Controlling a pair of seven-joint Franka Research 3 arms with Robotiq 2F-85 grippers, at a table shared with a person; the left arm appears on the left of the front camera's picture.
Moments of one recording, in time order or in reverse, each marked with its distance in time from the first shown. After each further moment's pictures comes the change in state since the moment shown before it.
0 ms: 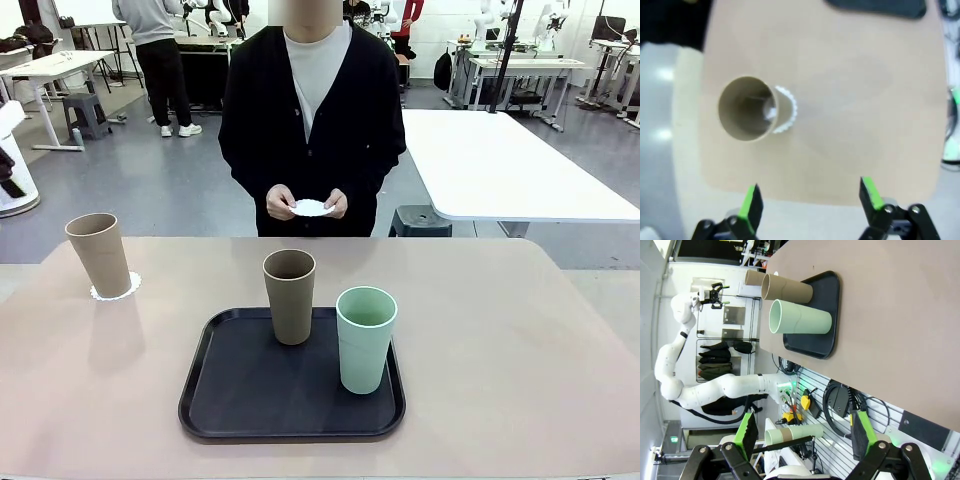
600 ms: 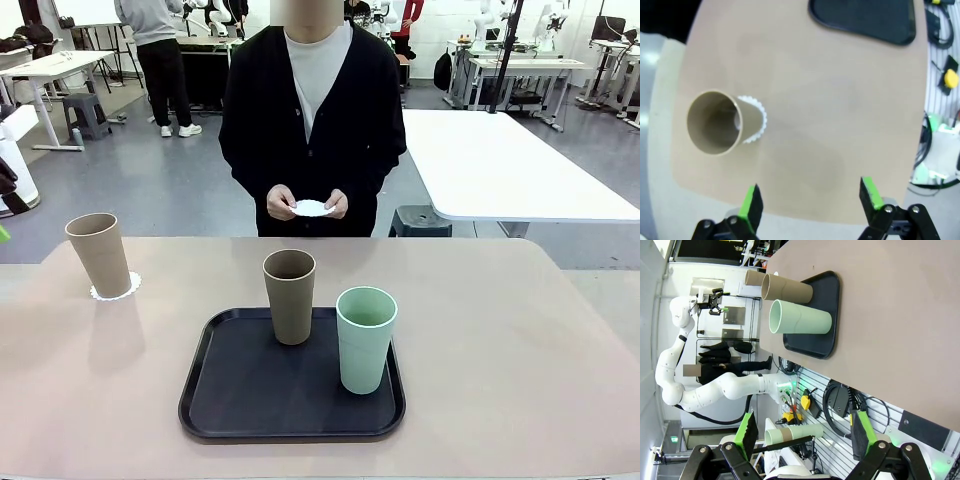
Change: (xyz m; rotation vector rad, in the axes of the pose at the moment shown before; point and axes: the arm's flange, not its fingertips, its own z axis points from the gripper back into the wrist) left arm 0.023 -0.027 -0.002 -0.074 -0.019 0.133; right arm 0.000 0.000 0.000 0.000 0.000 0.000
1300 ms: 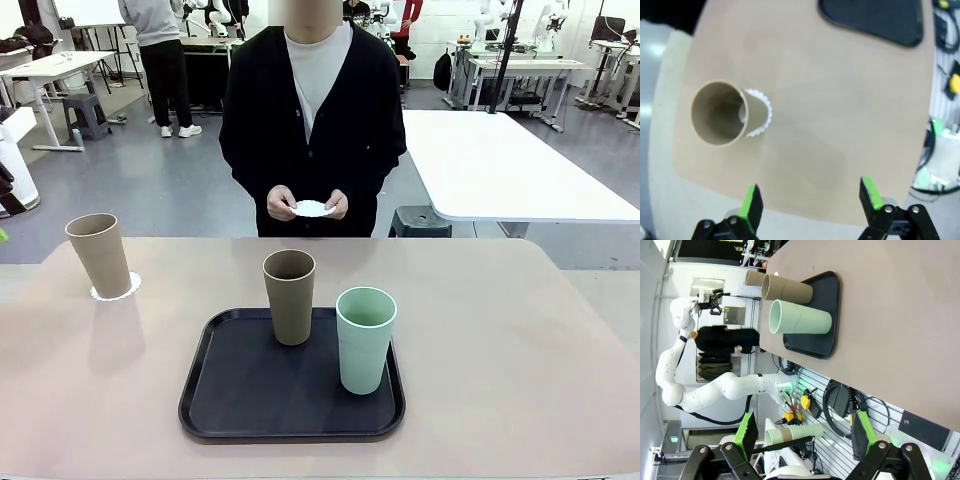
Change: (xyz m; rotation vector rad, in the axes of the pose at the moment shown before) left arm -0.006 -0.004 -0.003 0.043 0.005 0.060; right arm 0.000 0.000 0.000 0.000 0.000 0.000
